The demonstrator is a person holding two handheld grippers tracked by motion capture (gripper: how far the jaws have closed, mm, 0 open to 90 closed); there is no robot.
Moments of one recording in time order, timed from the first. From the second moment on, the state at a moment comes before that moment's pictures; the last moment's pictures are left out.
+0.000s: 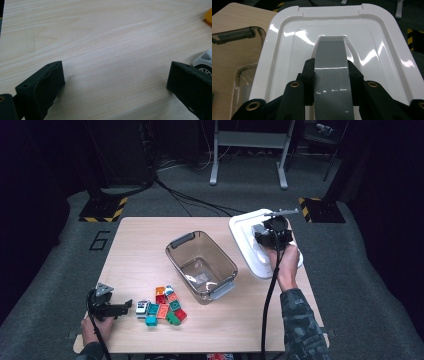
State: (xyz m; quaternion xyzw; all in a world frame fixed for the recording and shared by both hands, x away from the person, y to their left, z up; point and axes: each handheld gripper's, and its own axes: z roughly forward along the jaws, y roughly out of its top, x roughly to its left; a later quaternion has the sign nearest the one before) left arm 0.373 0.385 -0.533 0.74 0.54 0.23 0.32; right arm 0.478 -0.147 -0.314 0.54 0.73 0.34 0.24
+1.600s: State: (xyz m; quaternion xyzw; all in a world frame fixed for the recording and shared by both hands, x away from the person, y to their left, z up) left arm 0.373 0.385 -0.533 0.74 0.54 0.23 0.32; right arm 0.505 -0.185 -0.481 0.67 0.66 0.25 0.23
